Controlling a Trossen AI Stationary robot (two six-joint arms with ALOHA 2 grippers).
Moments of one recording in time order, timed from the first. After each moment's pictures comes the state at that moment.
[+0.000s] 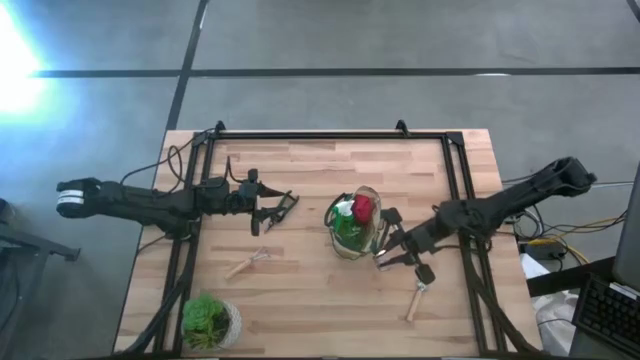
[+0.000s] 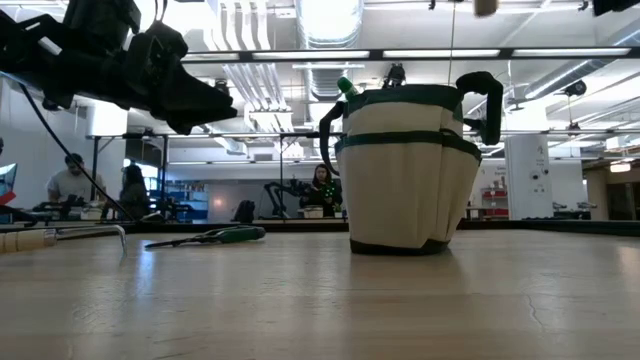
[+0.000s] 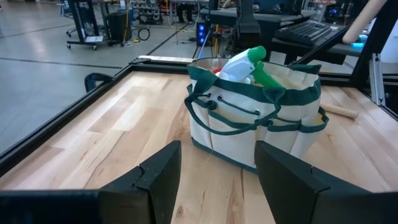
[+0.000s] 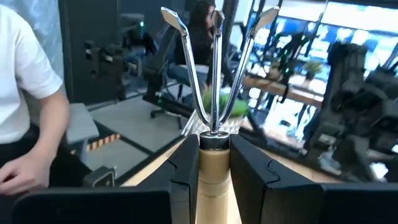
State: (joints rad) left arm 0.14 0.90 0.26 0.52 0.01 -0.03; right arm 0.32 1.06 0.56 0.48 -0.18 -0.15
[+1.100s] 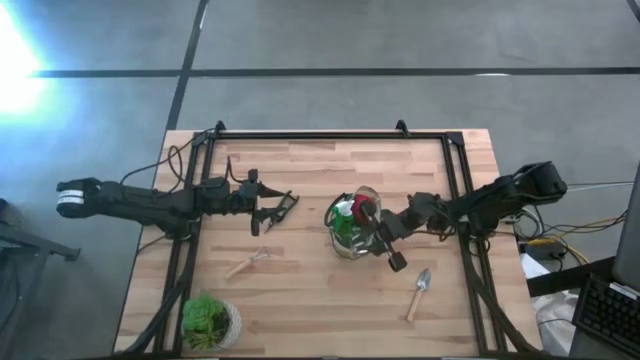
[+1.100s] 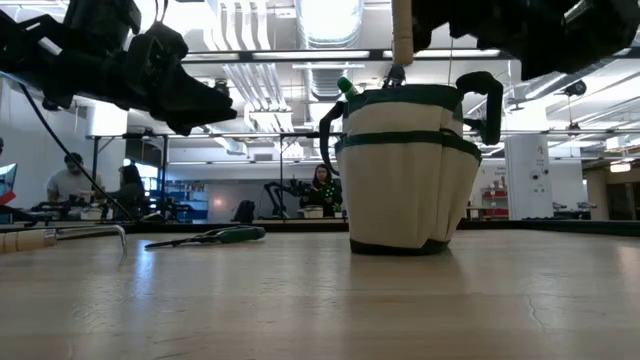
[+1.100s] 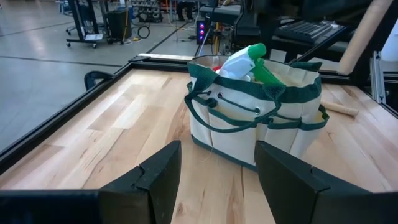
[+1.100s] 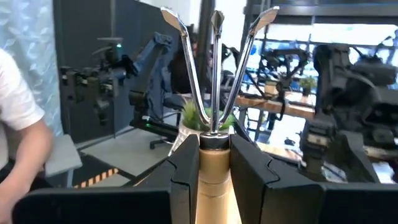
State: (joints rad) left arm 0.14 0.90 0.26 0.51 0.01 -0.03; right arm 0.12 1.43 0.51 1.06 -0.38 -0.02
